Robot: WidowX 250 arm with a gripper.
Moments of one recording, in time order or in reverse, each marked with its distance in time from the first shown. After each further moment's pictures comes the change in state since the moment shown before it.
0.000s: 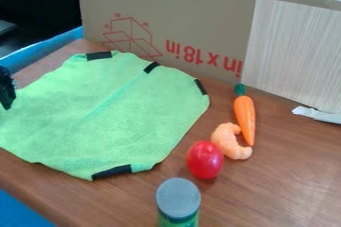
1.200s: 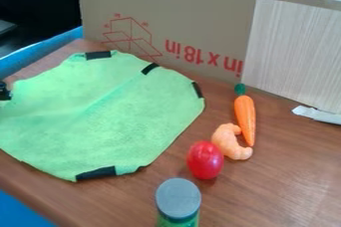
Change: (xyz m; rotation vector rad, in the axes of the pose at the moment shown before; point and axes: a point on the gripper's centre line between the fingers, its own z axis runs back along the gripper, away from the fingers) arm -0.009 0.006 -0.027 -0.046 0.004 0.107
